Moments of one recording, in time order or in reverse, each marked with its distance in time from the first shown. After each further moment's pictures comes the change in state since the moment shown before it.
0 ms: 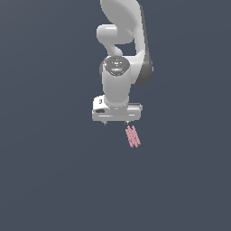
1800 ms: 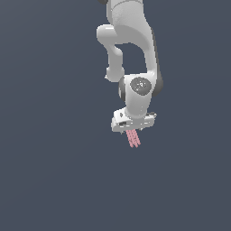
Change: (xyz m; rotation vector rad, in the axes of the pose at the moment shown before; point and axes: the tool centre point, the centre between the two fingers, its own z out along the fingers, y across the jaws) arm 0.004 -0.077 0.073 -0.006 0.024 -0.149
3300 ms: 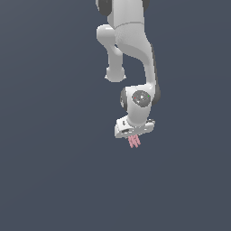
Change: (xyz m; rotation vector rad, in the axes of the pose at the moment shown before) arm 0.003 -0.013 0.058 0.000 0.012 -0.031
